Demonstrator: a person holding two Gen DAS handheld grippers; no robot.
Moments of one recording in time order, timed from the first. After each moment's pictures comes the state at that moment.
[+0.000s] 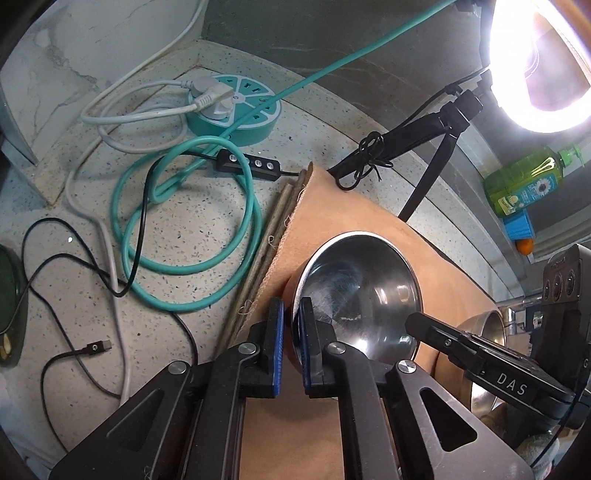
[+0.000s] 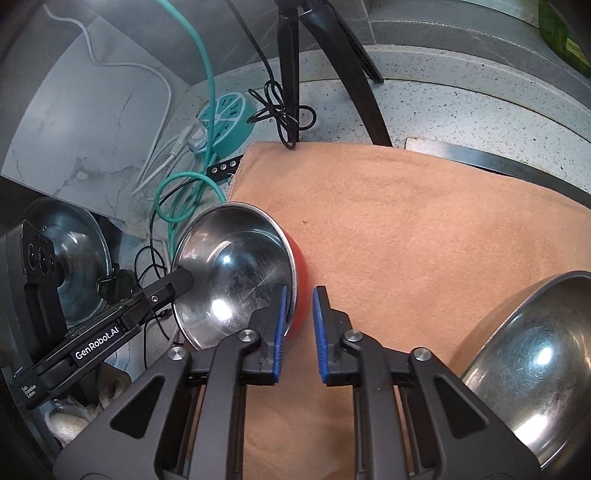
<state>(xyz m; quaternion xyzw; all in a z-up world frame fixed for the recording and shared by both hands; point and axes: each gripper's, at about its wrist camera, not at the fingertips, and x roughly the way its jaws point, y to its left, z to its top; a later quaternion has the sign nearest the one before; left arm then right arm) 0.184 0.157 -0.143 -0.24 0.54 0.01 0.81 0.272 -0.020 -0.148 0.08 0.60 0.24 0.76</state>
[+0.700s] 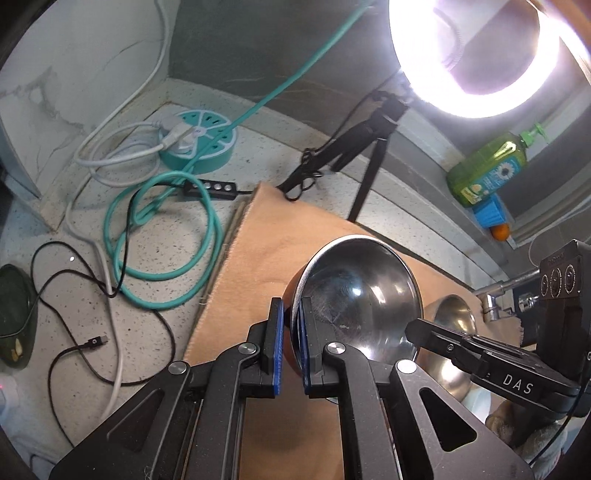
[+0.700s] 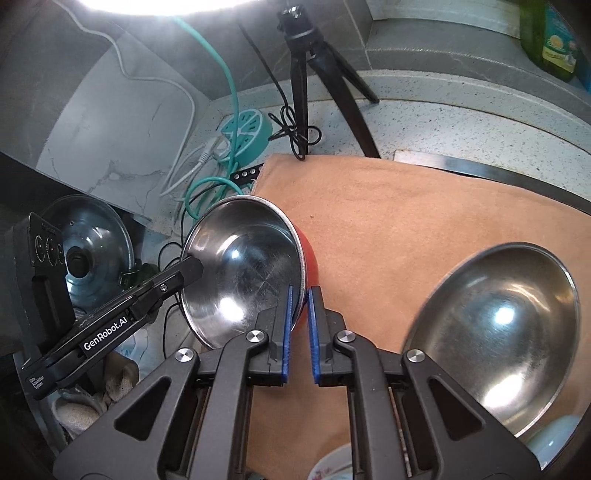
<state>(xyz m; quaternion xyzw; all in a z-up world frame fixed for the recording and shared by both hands) 0.165 0.123 -0.093 -0.21 0.51 -0.03 0.84 0.243 -0.056 -0.101 0.09 0.58 0.26 0.77</state>
